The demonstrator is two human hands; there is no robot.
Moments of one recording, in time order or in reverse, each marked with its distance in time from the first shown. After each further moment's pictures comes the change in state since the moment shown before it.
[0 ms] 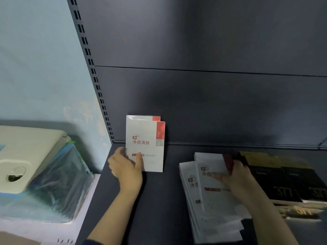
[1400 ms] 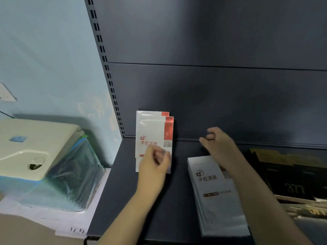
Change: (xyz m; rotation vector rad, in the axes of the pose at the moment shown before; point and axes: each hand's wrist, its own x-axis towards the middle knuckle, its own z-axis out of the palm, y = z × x) left_hand -0.048 0.036 -0.032 -0.348 -0.395 0.137; right_hand 0.028 -0.068 0.019 0.139 0.030 -0.362
